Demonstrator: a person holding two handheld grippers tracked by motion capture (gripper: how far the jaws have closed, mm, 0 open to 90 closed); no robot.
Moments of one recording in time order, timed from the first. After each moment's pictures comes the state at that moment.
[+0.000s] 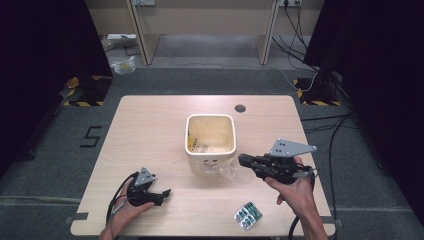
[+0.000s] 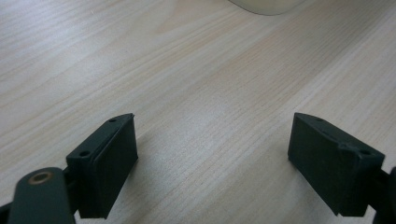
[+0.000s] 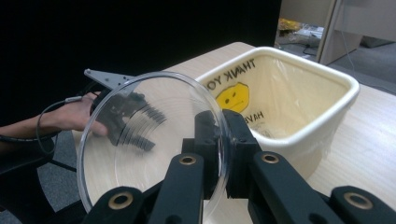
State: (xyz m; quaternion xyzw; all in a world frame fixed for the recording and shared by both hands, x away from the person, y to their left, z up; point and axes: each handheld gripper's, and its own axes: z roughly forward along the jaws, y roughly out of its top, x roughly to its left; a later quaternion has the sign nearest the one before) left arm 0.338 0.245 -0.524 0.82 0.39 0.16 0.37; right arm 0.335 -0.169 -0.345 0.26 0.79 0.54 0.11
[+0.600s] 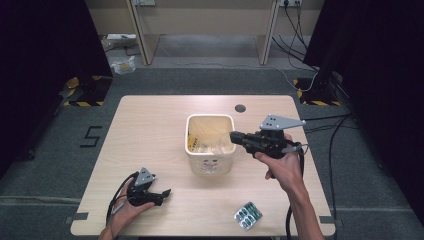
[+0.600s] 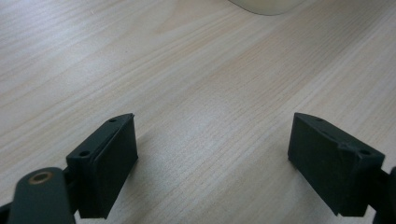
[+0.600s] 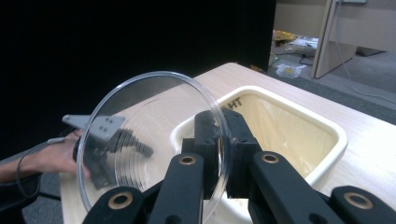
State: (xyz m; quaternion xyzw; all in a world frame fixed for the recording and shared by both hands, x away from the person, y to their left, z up) left arm 0.338 0.245 -0.524 0.82 0.39 0.16 0.37; right arm 0.382 -0.148 -0.322 0.28 0.77 0.56 0.10
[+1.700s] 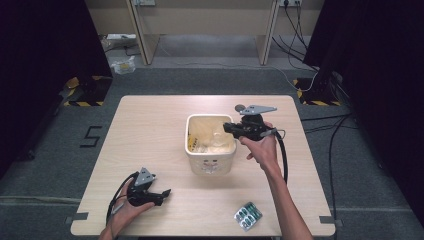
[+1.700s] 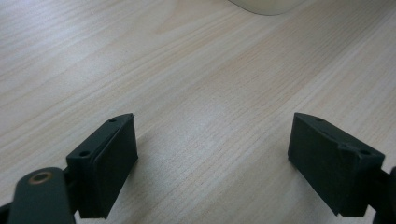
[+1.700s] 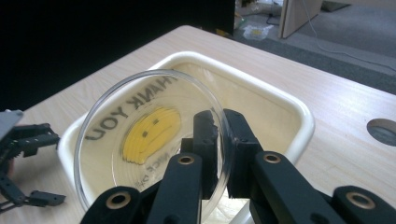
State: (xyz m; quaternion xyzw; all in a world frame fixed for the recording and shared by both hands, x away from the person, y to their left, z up) left arm 0.338 0.245 -0.524 0.82 0.39 0.16 0.37; right arm 0.455 -0.117 -0.368 0.35 0.80 0.48 0.12
